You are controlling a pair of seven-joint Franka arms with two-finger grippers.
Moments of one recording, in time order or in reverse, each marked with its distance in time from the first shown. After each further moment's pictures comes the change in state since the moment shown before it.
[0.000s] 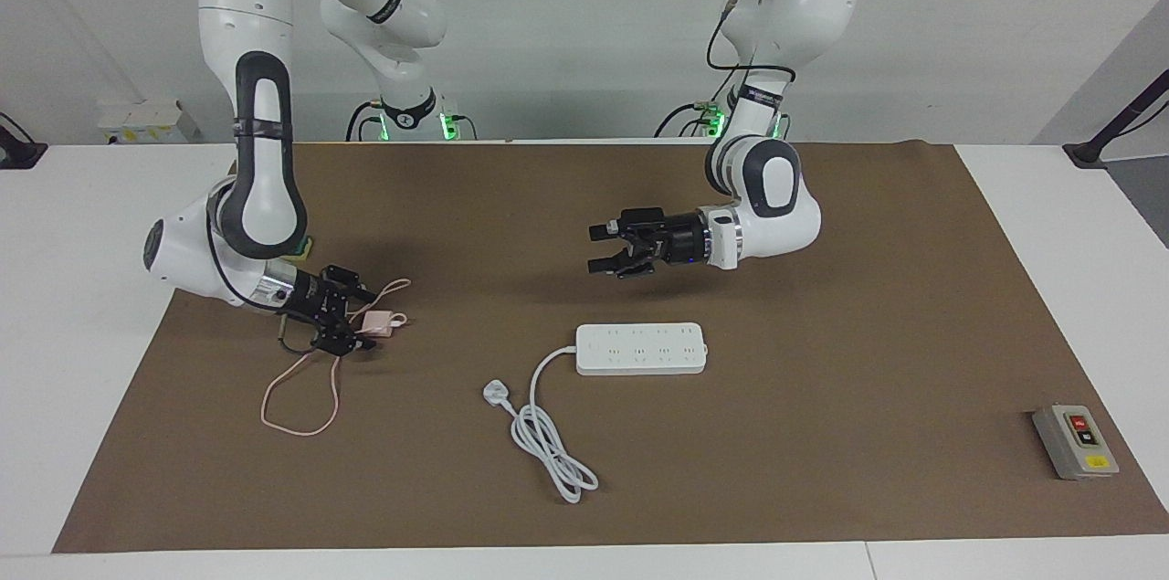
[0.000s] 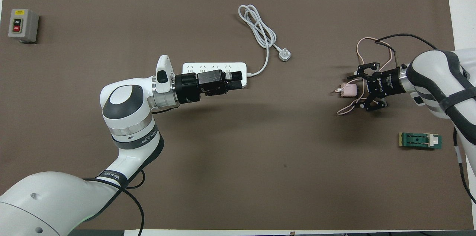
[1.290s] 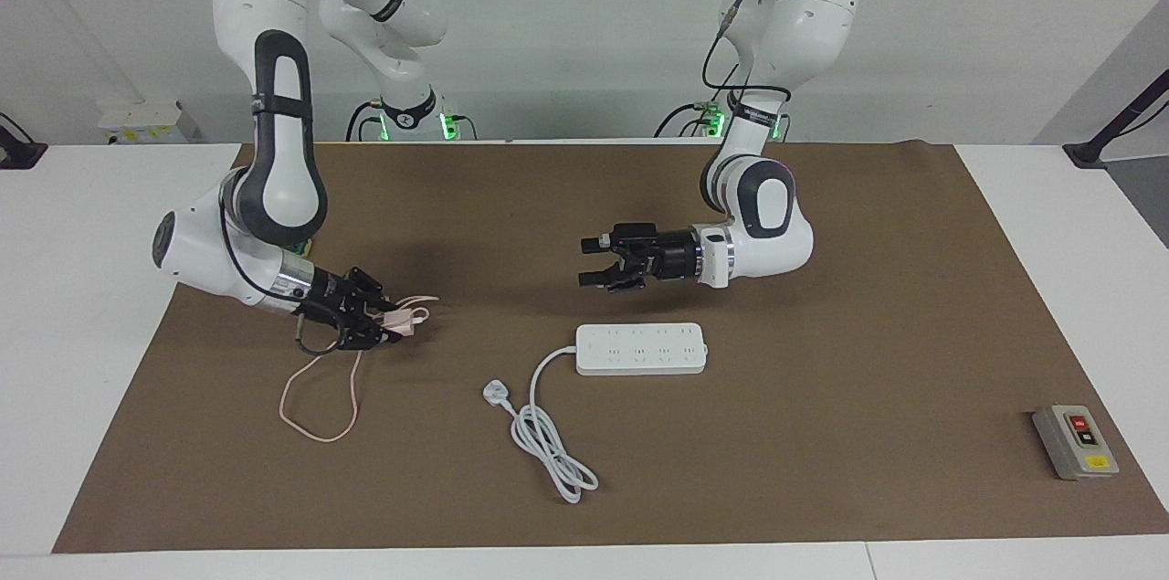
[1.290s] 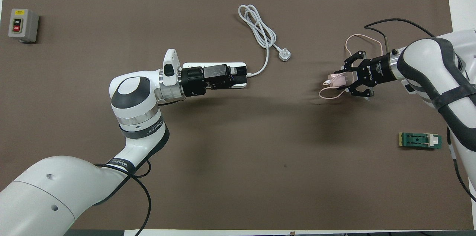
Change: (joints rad) left arm -0.009 0.092 0.004 0.083 0.005 -0.036 0.033; right arm 0.096 -0.042 0.009 0.080 0.006 -0.033 0.131
